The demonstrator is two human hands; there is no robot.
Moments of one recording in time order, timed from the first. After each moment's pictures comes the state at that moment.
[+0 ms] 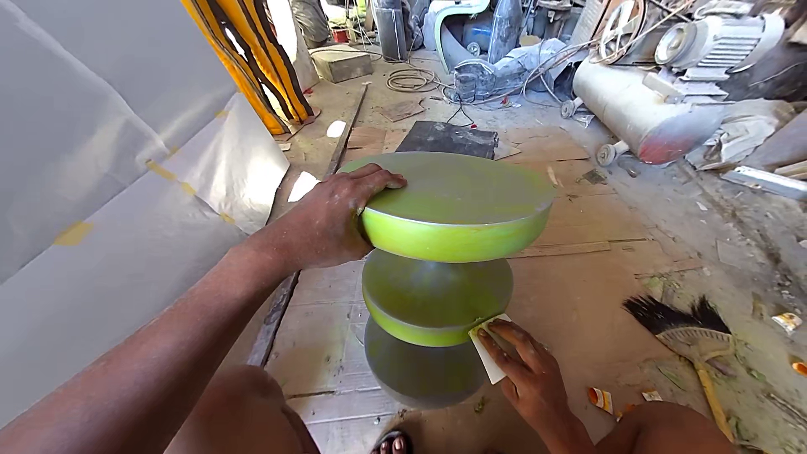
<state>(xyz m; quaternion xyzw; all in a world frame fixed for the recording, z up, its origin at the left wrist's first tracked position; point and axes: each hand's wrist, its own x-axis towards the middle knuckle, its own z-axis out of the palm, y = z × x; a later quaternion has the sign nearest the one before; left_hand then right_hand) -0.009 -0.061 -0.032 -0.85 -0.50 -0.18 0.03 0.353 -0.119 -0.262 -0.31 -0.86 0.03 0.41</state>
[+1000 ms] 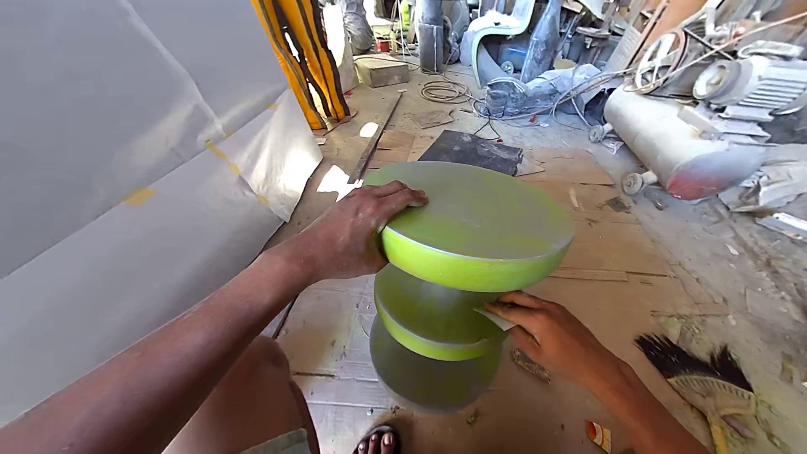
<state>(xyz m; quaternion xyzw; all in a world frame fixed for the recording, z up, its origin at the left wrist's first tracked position) -0.005 -0.089 -0.047 -0.83 -0.51 -0.19 0.06 0.359 -0.033 -0.159 -0.22 -0.95 0.16 0.16</state>
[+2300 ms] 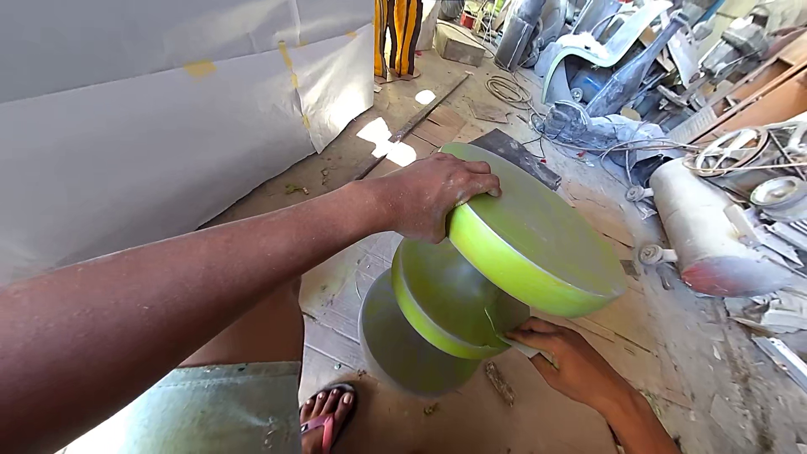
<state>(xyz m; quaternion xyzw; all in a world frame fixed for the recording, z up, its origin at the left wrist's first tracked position) -0.001 -0.089 -0.045 -0.82 -0.54 -0.18 0.04 0.376 0.014 -0.159 -0.15 -0.97 0.18 -0.03</state>
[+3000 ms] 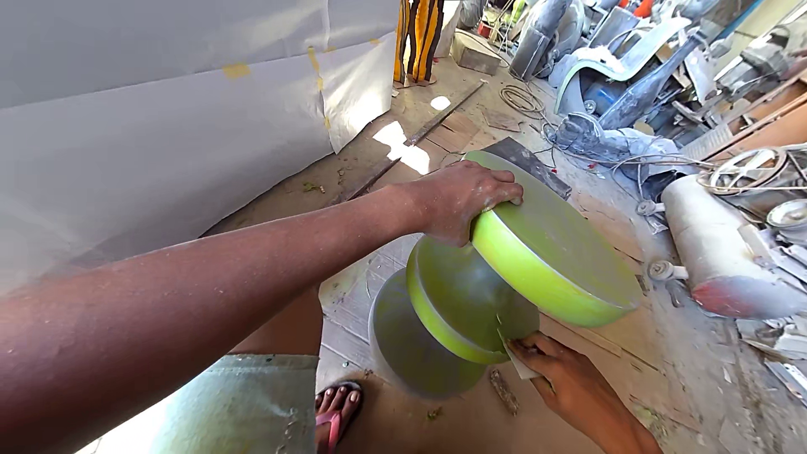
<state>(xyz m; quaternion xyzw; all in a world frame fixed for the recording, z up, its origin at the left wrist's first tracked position) -0.002 -0.087 -0.043 -0.82 -0.55 -0.17 0.03 0.369 -0.018 -0.161 -0.15 -0.99 0.06 -0.03</state>
